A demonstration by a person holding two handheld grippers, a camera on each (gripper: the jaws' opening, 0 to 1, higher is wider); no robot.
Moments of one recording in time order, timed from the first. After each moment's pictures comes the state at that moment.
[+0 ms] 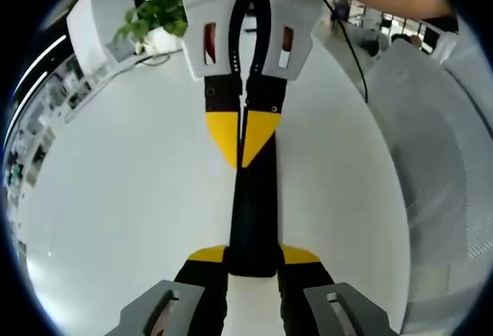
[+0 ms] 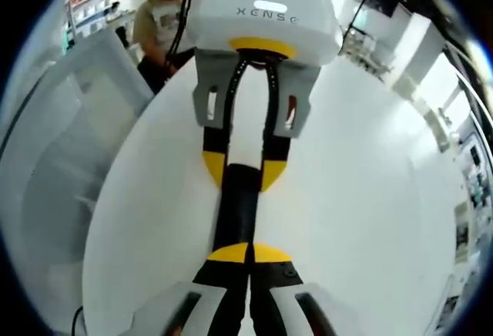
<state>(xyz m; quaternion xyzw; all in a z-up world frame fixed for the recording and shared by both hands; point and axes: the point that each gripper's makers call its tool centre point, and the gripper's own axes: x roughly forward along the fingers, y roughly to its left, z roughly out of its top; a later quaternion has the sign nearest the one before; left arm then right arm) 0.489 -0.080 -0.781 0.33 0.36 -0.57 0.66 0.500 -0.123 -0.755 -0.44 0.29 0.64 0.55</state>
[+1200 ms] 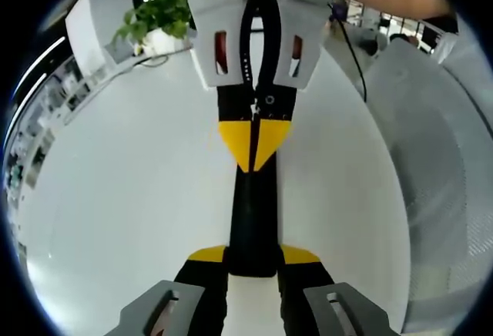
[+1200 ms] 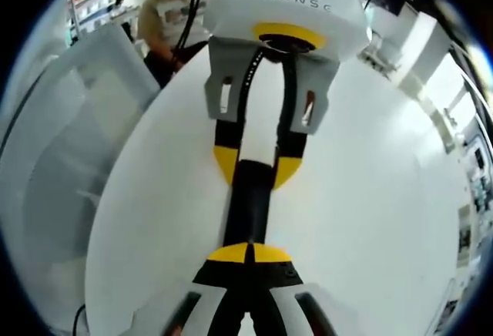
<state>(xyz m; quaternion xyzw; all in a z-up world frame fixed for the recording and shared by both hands) 0.489 -0.081 -0.781 0.33 0.36 -0.57 0.66 0.492 -0.125 -0.765 -0.45 0.30 0.65 0.53</state>
